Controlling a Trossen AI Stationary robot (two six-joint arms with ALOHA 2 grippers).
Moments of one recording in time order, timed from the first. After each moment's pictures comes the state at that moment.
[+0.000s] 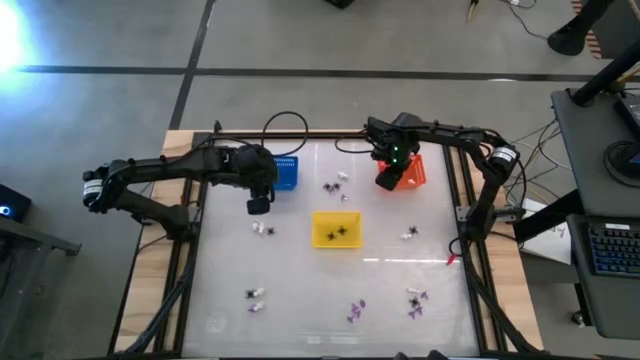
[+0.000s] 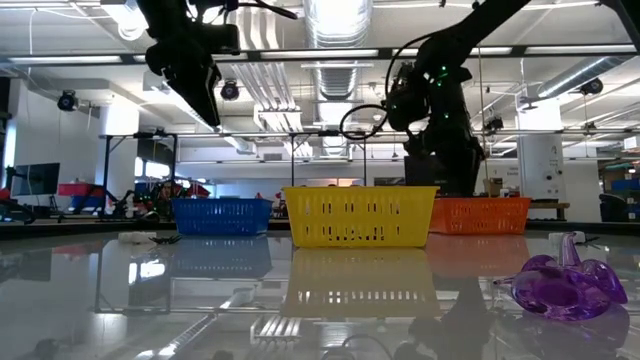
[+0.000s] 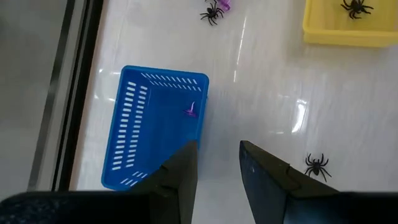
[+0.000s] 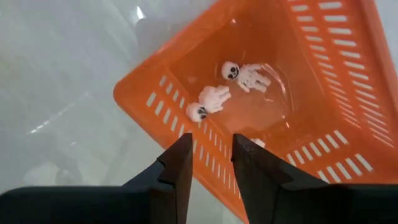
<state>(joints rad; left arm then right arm) 0.23 1.28 1.12 -0.92 -0.20 0.16 -0.64 1.80 1.32 -1.19 -0.05 -0.04</state>
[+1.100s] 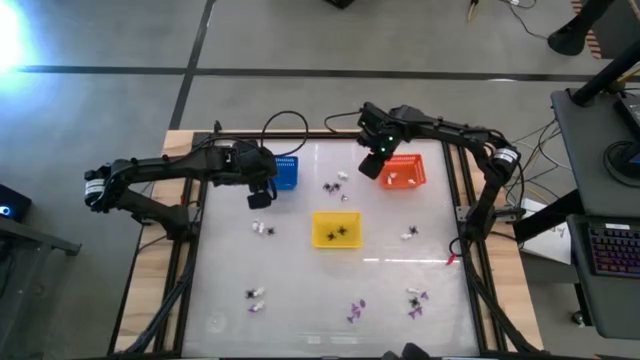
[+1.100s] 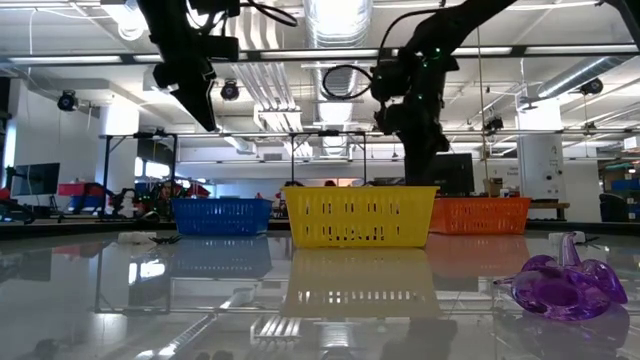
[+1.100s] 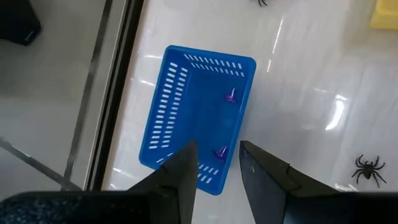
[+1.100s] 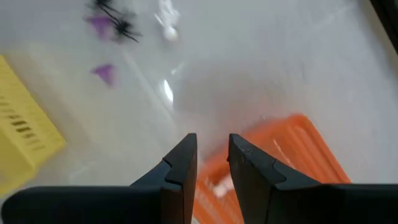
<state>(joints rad) 0.24 1.30 1.12 -0.94 -0.37 0.12 -0.61 1.79 1.44 -1.01 -0.16 -0.02</state>
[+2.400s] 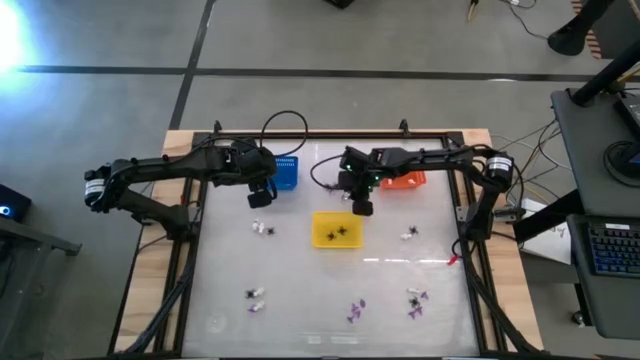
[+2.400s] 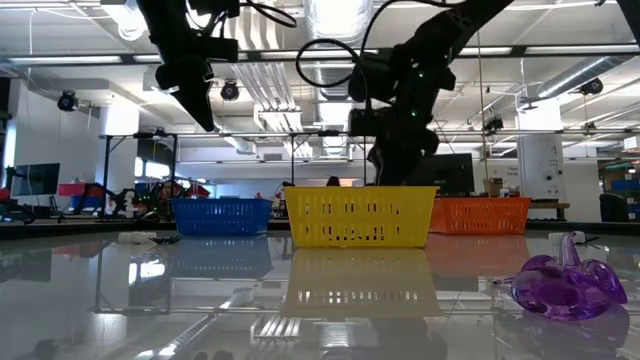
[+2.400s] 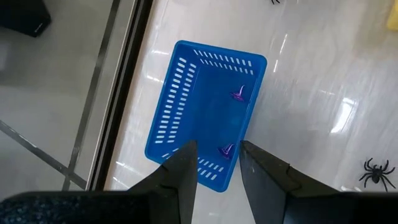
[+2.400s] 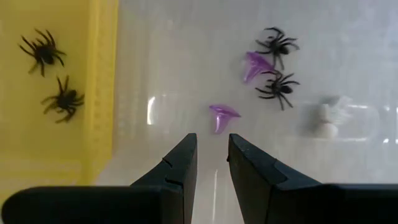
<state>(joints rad) 0.24 1.30 1.12 -0.95 -0.39 0.09 -0.35 1.80 1.20 -0.56 -0.16 -0.35</state>
